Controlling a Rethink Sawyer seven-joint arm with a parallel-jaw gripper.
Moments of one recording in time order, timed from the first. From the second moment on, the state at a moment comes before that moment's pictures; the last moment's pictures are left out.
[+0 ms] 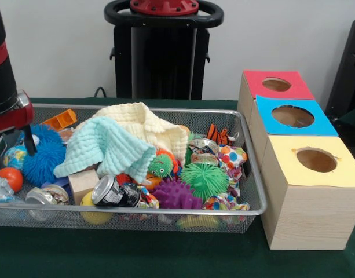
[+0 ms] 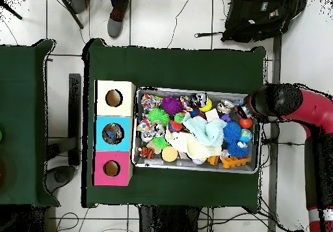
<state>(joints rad) -0.87 -0.45 0.52 1.18 -0.57 1.07 0.87</state>
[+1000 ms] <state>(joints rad) -0.88 -0.50 0.58 1.15 -0.61 1.08 0.71</state>
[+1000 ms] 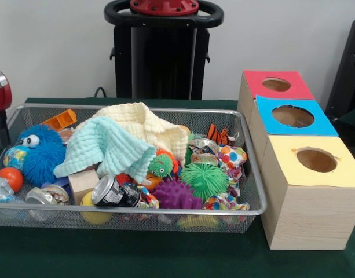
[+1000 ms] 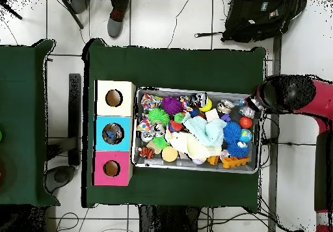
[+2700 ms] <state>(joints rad) -0.92 -0.31 0.60 1.06 -0.66 1.07 0.65</state>
